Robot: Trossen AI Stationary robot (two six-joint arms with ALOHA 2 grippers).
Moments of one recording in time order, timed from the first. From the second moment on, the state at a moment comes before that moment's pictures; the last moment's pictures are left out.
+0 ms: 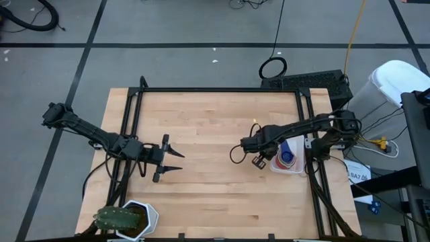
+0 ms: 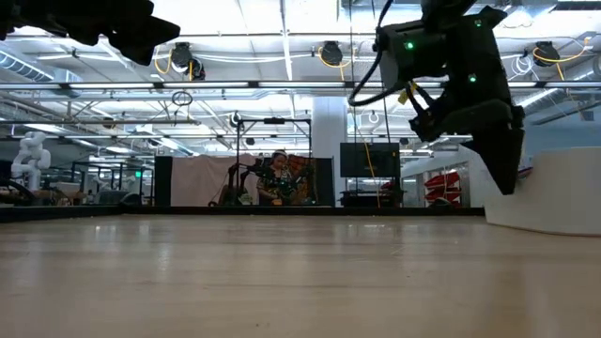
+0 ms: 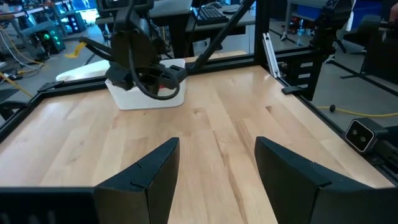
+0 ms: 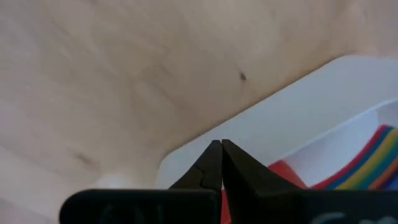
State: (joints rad) left arm -0.39 0.85 0.39 0.26 -0.21 0.05; right arm 0.03 1.64 1.02 -1.17 -0.01 0.75
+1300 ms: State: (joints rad) left arm -0.39 0.85 0.39 0.26 -0.21 0.05; right arm 0.15 1.61 0.90 -1.22 -0.04 0.80
